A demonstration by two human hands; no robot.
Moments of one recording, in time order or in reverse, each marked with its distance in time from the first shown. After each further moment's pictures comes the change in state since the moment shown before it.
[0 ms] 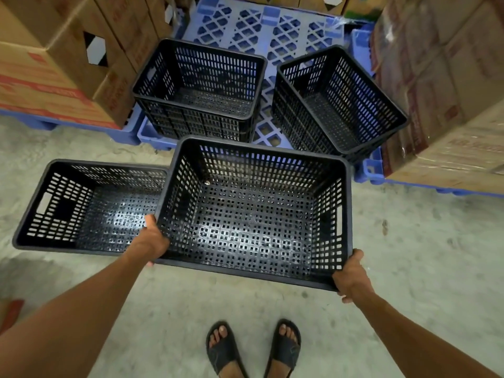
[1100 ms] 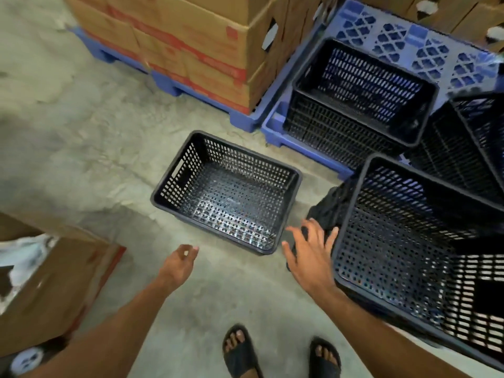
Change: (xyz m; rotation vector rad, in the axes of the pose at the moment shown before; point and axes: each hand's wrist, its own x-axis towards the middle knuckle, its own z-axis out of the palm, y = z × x) left_hand 0.090 -0.332 -0.100 -0.551 0.019 -0.142; right_hand -0.172 -0.288 0.334 -0.528 0.175 -1.052
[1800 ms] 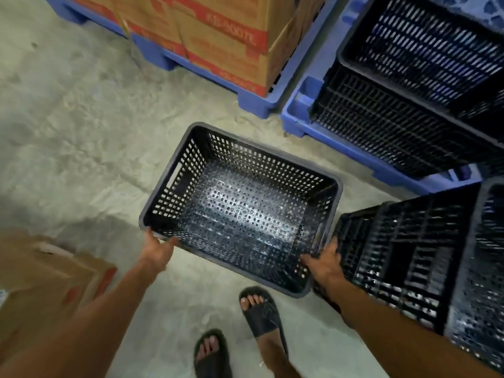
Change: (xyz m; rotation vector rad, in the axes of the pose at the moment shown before) left_hand 0.215 0.012 -0.038 -0.214 0.074 -0.300; right_hand 0.161 0.024 0.143 0.534 -0.405 0.834
